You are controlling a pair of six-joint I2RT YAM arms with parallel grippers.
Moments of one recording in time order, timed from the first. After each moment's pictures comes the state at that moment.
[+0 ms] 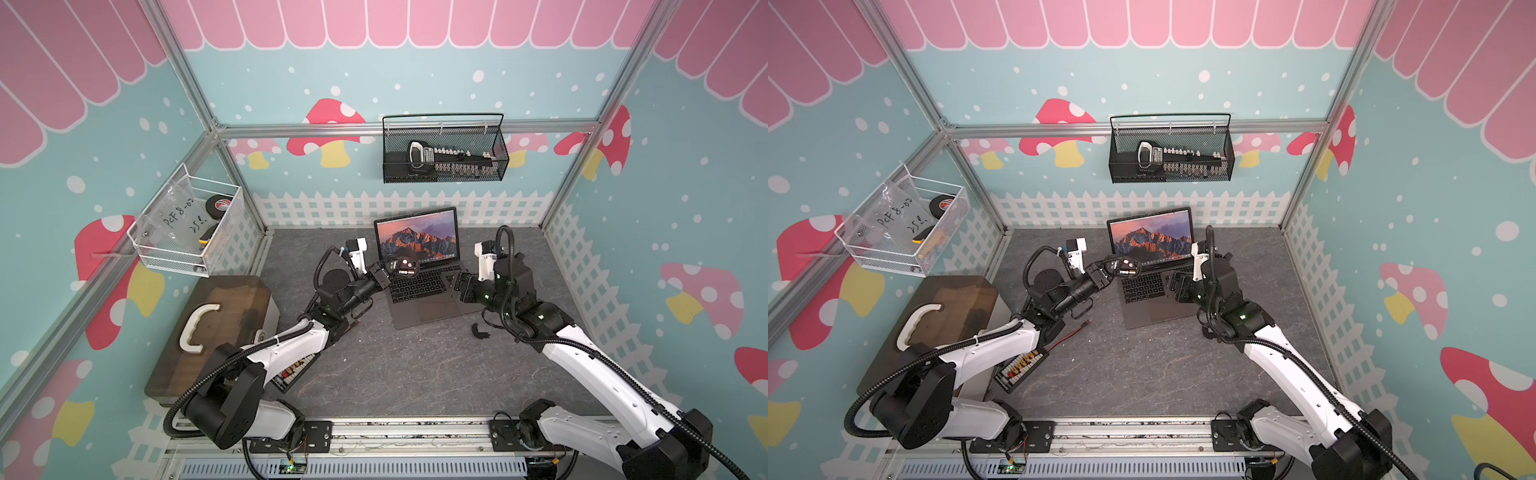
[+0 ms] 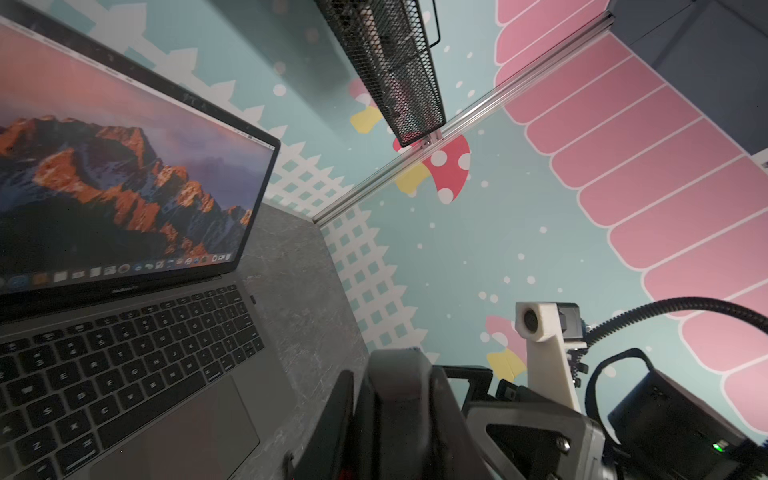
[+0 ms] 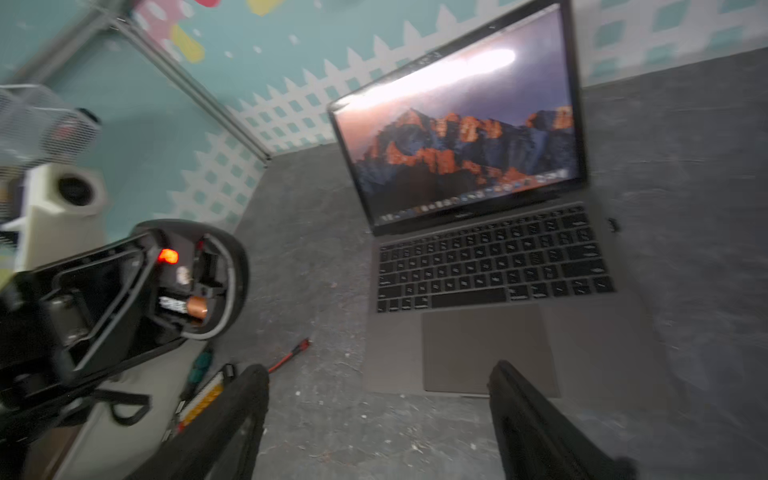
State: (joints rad) left arm -0.51 1.41 0.73 0.73 0.33 -1.02; right arm 0.51 1.12 1.02 -0.48 0.06 0.48
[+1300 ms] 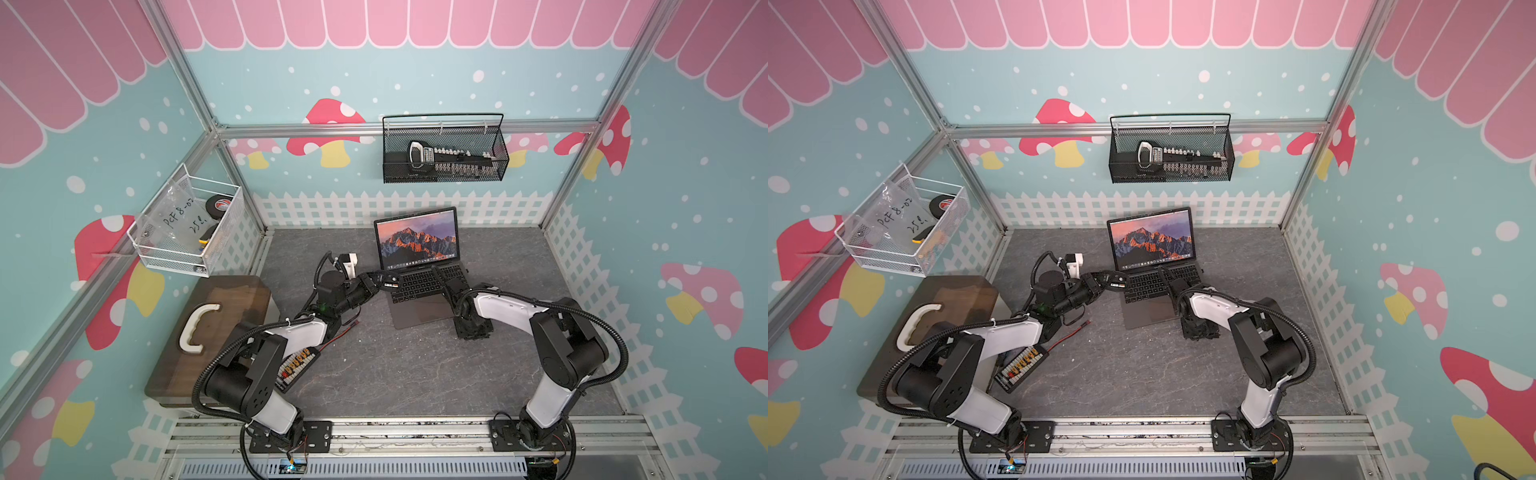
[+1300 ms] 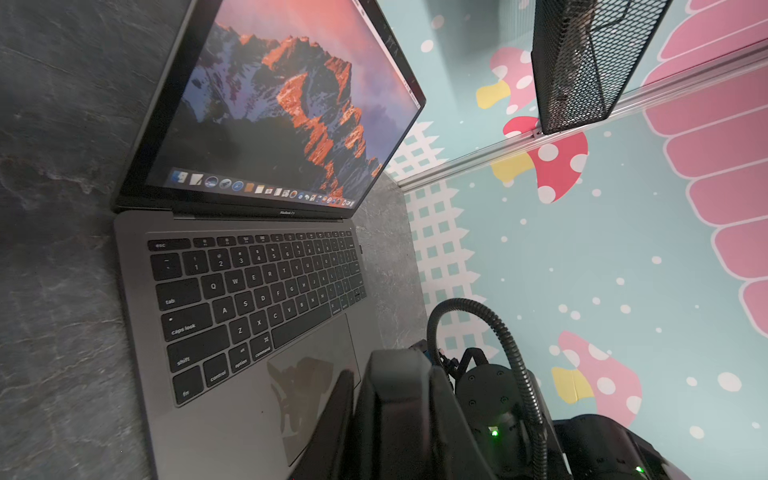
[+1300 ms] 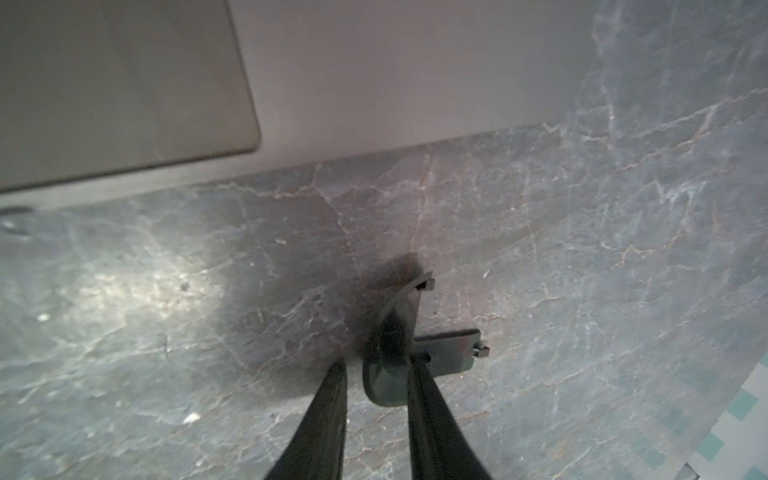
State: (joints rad) left arm -0.37 1.57 0.66 0.74 0.45 -1.08; right arm 0.52 1.76 1.04 -0.87 0.31 0.38
